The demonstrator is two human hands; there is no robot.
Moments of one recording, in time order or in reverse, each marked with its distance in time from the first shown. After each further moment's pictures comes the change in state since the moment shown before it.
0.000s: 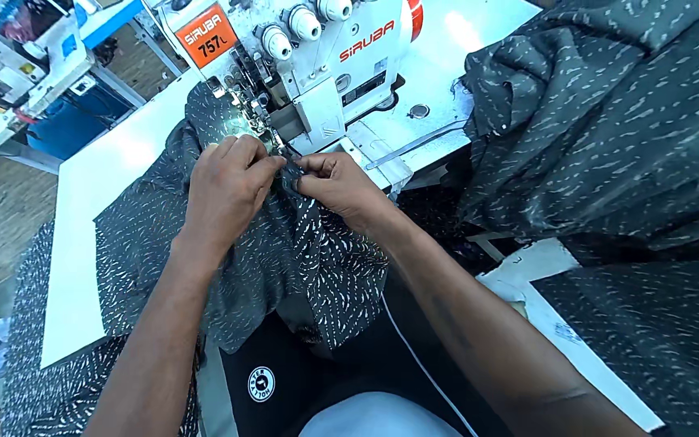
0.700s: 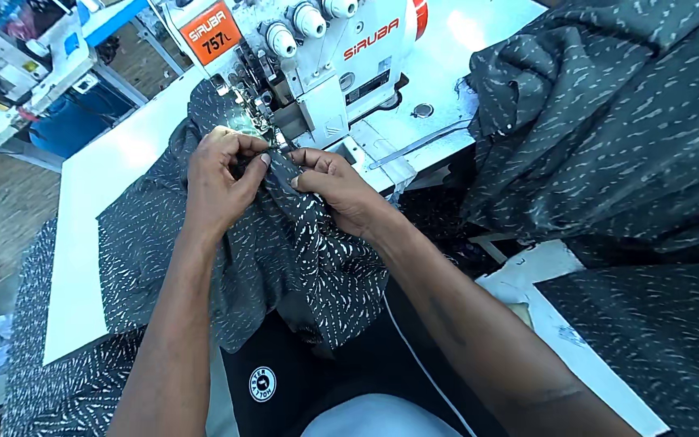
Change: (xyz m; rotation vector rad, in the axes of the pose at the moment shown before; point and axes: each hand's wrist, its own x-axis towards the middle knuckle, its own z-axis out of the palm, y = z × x) left_hand -0.008 -0.018 0.009 -0.485 0.094 -0.419; right_hand 0.001 -0.001 0.011 0.360 -0.140 0.027
